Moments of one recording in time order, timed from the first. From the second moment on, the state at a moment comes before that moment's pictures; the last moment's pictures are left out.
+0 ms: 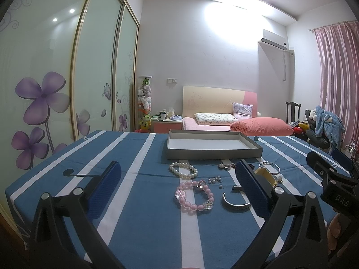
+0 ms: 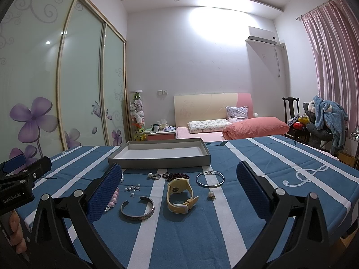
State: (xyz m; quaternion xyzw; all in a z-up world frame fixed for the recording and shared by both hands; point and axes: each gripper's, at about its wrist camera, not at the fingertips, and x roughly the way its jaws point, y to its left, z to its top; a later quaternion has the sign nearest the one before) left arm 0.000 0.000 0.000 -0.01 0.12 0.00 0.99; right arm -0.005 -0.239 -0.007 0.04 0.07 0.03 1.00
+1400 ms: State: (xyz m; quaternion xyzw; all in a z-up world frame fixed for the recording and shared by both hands) left arm 0.020 -0.001 -0.010 -0.01 0.15 0.00 0.99; right arm 0.008 -0.241 -0.012 0.05 0.09 0.03 0.99
